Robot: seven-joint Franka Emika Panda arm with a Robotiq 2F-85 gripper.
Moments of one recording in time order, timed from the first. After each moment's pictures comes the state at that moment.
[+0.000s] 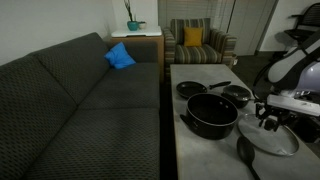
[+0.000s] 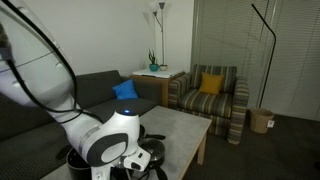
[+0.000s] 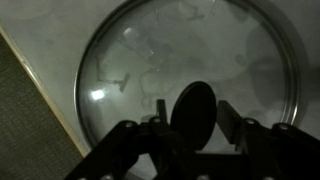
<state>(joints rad) -0.05 1.42 -0.07 -1.33 0.26 2.64 0.38</state>
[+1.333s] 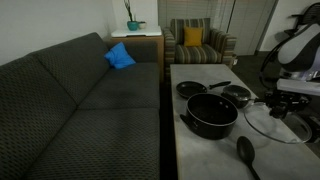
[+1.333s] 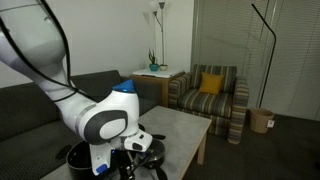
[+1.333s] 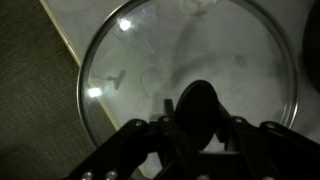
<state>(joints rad) -0.01 1.22 -0.12 -1.53 0.24 2.64 0.38</state>
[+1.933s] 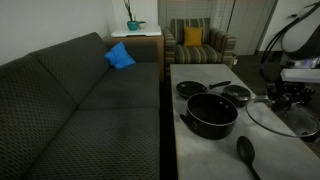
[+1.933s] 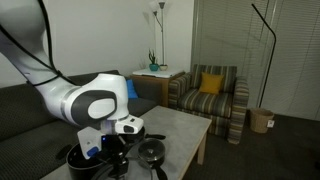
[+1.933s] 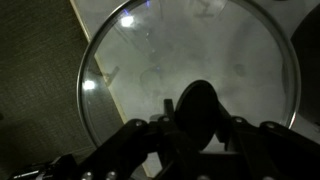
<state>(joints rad) 0.08 1.07 -0.16 -1.68 0.17 2.64 0.39</state>
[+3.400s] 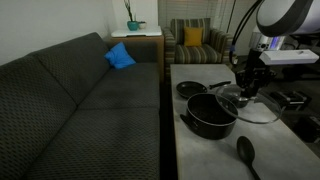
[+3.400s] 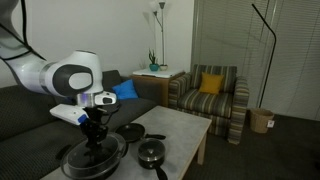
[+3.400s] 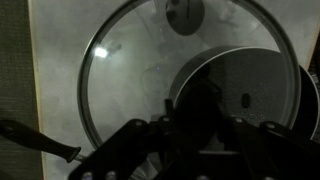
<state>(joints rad) 0.13 0.97 -0.03 -1.66 0.07 2.58 0.17</state>
